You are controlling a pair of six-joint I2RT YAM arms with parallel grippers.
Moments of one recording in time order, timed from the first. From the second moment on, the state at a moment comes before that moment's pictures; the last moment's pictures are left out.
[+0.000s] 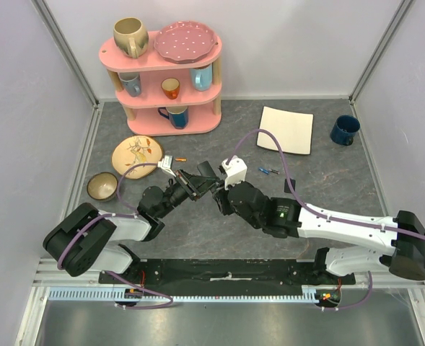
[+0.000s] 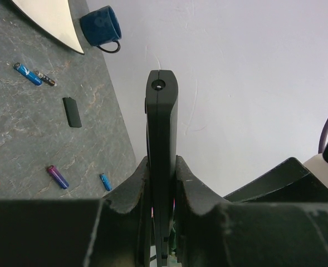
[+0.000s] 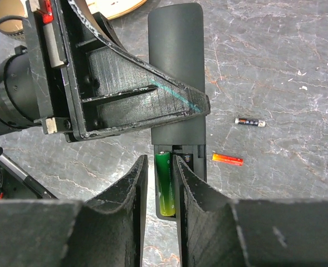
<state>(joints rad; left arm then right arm) -0.66 1.38 0.24 1.29 0.21 -1.32 1.21 1.23 0.92 -0.17 0.52 0.46</state>
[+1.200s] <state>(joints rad) -0.66 1.39 0.24 1.29 0.21 -1.32 1.14 1.27 0.99 -0.29 0.39 0.46</state>
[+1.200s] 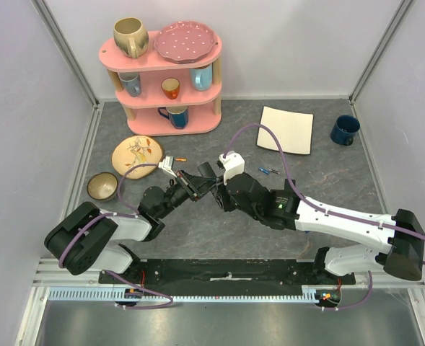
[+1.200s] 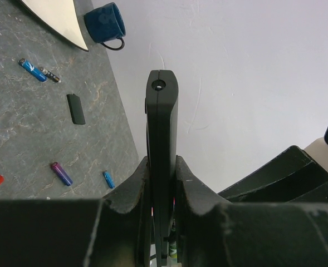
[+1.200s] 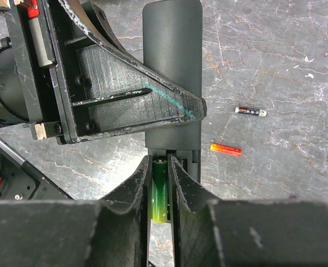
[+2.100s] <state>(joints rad) -0.66 1.42 0.26 1.29 0.21 -1.39 1.12 1.03 0.78 -0.02 0.41 0.43</state>
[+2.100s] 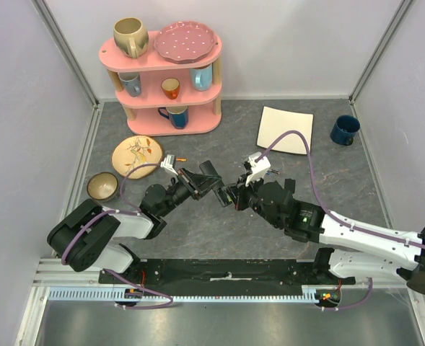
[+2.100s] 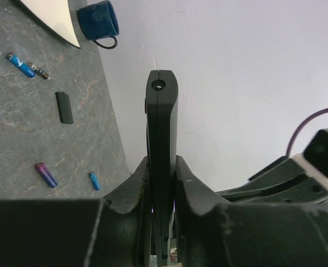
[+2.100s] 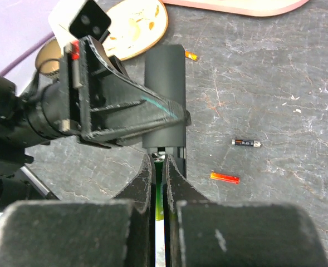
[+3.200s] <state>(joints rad) -0.67 1.43 0.34 1.29 0.24 -1.47 1.15 1.00 0.65 0.25 0.53 0.39</state>
